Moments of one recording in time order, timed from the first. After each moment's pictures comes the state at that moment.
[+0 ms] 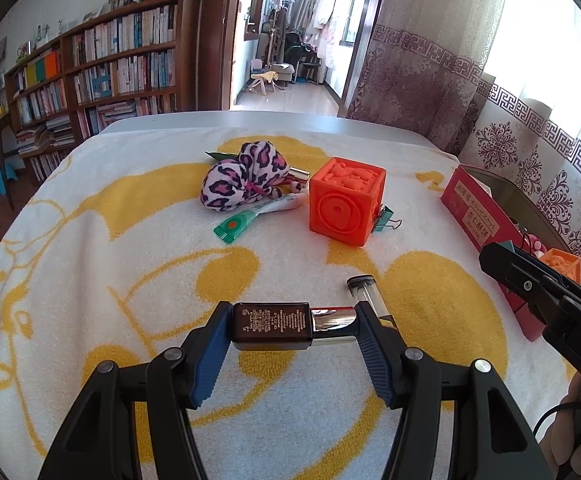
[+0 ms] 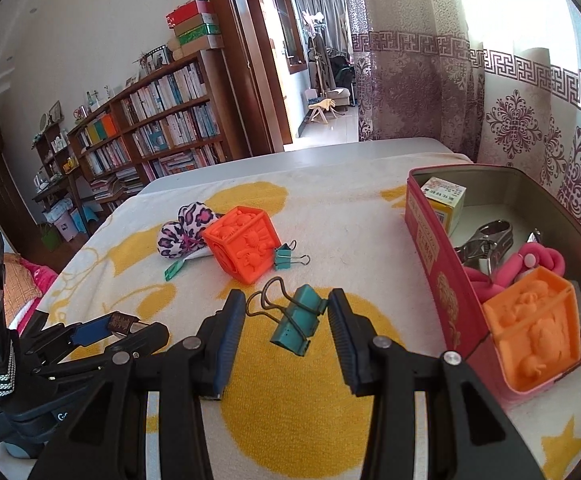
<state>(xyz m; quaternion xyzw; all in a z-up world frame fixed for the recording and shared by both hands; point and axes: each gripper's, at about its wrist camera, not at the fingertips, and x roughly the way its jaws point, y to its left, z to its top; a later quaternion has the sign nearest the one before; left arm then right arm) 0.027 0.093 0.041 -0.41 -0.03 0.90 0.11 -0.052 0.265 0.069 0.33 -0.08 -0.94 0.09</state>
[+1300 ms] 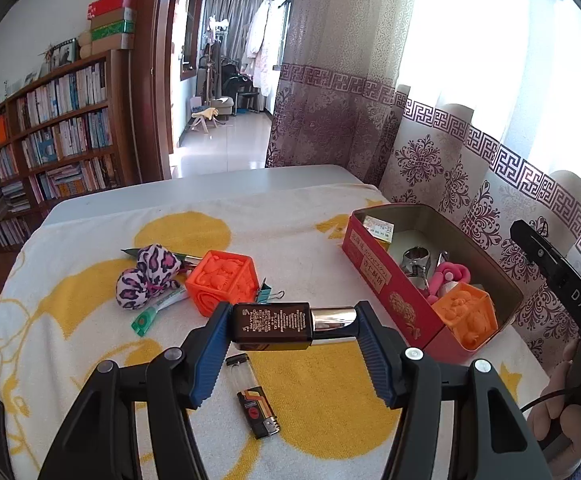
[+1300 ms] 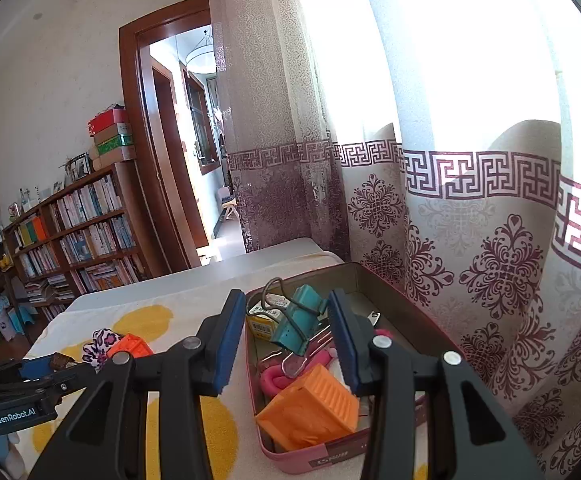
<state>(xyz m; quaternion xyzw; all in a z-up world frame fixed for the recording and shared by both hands) 0.031 0.178 0.124 -0.35 0.01 0.91 0.21 0.000 0.387 0.134 0.17 -0.11 -0.98 -0.09</state>
